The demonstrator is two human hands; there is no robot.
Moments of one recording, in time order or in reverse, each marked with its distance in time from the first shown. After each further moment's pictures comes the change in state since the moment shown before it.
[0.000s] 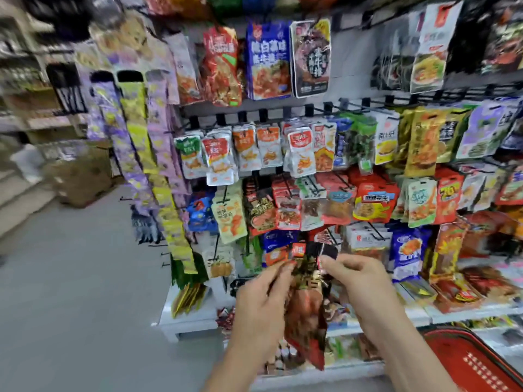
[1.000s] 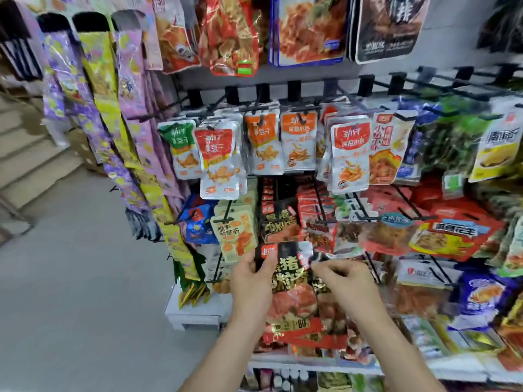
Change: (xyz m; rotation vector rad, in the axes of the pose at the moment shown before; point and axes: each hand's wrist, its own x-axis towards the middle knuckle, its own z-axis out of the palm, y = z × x) left_hand 0.210 -0.106 0.031 -0.328 0.361 -0.338; right_hand 0.209 0.043 0.062 -0.247 -0.176 0.021
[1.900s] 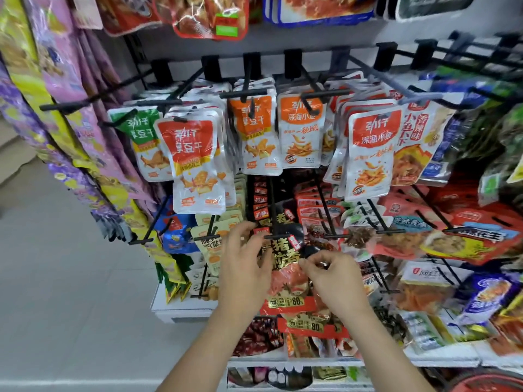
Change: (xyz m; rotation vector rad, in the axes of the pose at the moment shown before) left_hand 0.102 -0.036 0.003 0.801 0.038 0.801; right_hand 0.077 0.018 0.032 -0.268 0.093 -0.037
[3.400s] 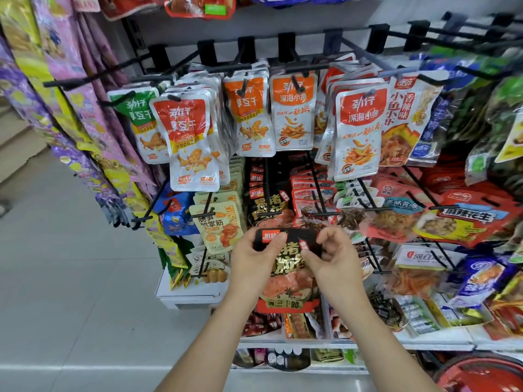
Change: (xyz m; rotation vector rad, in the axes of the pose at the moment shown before) left_hand -0.017 0.041 -0.008 -0.701 -0.235 -0.683; right_hand -0.028 0.008 -0.004 0.535 0.014 -0.010
